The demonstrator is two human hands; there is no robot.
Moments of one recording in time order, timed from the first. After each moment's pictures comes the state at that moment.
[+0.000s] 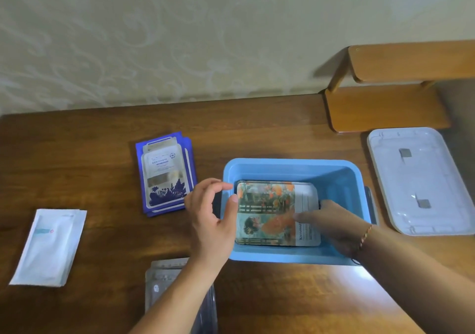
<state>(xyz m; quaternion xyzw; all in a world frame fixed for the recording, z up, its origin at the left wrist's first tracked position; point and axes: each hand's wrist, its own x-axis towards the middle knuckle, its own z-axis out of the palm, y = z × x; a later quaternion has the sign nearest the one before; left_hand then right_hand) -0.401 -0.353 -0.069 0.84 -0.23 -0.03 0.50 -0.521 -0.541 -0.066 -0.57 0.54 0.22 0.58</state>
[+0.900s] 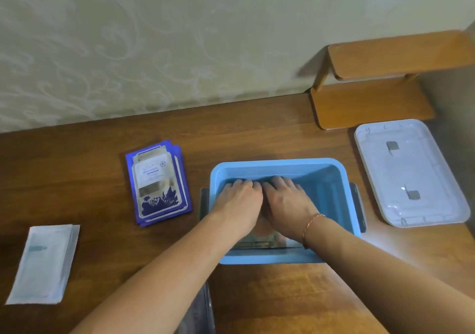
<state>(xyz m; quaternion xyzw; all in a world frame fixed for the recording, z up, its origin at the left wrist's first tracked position) -0.387 -0.430 -0.049 0.81 -0.55 -0.17 -0.08 -0.484 -0.519 -0.072 -0.95 0.20 0.13 0.18</state>
